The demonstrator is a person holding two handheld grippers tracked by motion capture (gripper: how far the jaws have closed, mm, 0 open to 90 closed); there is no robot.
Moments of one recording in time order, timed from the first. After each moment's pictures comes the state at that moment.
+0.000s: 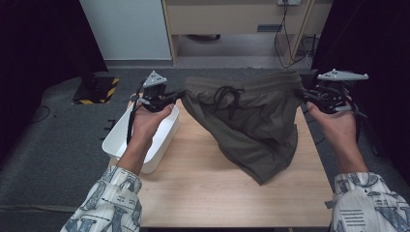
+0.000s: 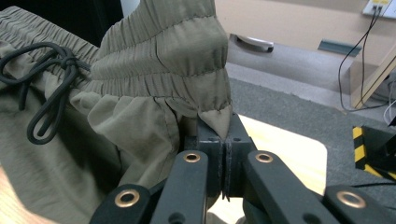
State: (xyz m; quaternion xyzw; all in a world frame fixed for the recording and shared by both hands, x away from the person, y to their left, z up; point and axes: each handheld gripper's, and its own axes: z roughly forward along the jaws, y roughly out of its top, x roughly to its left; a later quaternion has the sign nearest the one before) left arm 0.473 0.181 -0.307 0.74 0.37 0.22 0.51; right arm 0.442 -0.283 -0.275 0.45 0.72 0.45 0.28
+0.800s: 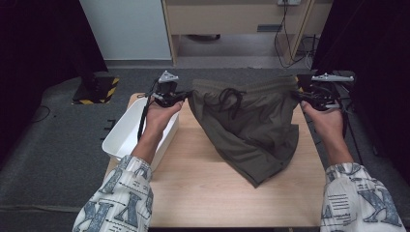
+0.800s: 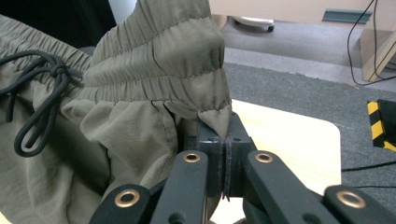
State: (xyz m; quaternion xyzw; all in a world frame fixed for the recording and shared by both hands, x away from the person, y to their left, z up) left arm 0.518 0.161 -0.340 0.76 0.39 0.19 0.49; right arm 0.494 -0.302 -0.328 0.49 0.71 0.44 0.24
